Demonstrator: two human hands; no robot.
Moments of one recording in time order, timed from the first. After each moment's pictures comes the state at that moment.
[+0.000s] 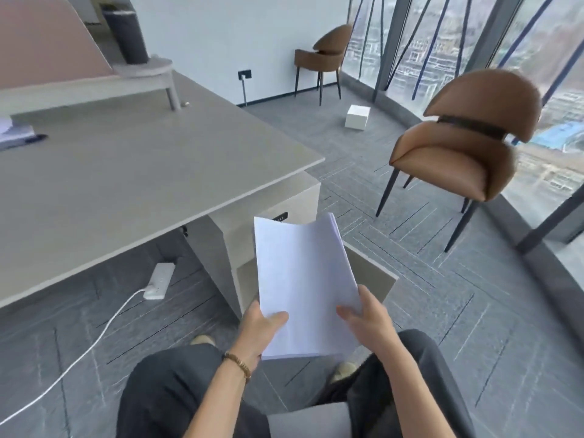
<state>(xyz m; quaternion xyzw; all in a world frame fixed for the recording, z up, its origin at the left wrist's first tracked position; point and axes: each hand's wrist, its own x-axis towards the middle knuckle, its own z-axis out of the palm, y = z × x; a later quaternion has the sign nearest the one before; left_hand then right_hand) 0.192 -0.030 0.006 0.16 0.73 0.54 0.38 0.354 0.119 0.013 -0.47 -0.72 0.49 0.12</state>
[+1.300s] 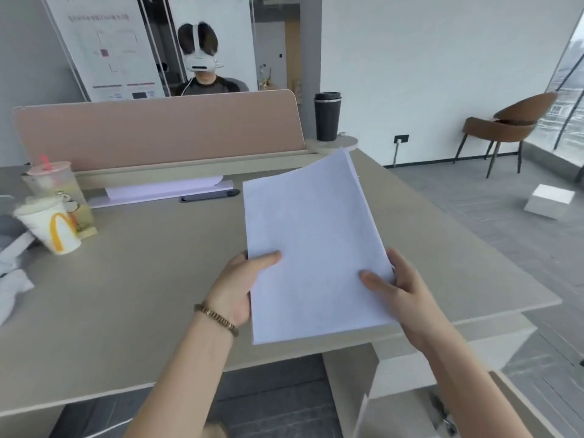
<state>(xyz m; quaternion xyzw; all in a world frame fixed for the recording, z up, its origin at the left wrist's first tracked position) -0.109 -0.112 0.190 0.01 0.62 0.75 0.21 0.001 0.116 0.162 -0.07 -0.71 0.69 0.15</state>
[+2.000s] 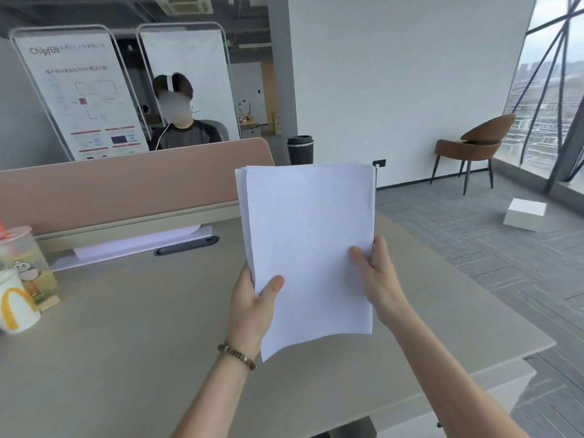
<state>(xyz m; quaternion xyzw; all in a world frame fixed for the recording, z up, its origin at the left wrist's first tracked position) -0.157 -0.037 0.196 0.13 0.70 0.71 -0.03 -0.100 0.162 0.206 -0.14 -0.70 0.64 0.28</state>
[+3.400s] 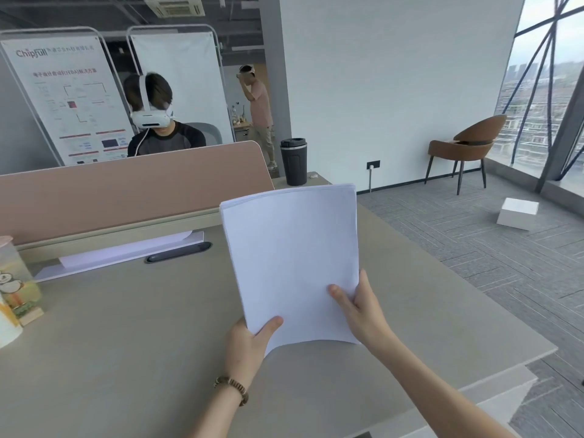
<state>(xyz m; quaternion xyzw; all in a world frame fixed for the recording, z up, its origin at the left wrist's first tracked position) -0.183 -0.043 0.117 0.09 0.78 0.61 0.00 -0.113 0.163 0.139 -0.10 -0.73 0.63 0.24</state>
